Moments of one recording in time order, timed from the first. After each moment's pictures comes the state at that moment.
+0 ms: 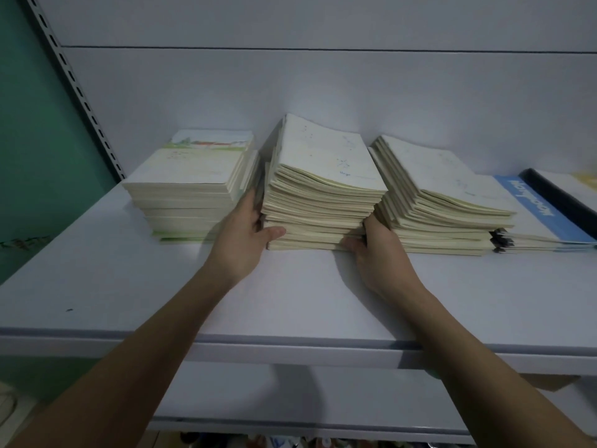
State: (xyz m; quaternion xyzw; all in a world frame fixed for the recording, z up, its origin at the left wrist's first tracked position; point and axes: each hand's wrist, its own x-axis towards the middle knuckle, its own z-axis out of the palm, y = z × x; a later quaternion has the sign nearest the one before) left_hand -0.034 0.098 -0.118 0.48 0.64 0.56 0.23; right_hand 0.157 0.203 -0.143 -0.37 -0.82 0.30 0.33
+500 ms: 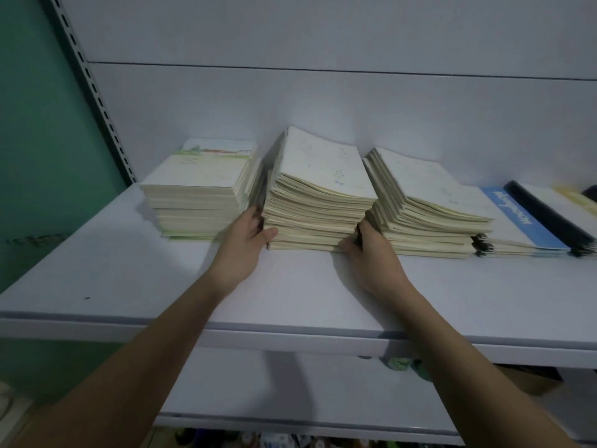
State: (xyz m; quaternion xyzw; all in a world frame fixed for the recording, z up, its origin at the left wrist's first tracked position) left_hand -0.028 0.089 -0.128 0.44 0.60 0.61 0.28; right_hand 0.166 0.191 -0.136 -0.36 -0.82 0.31 0.33
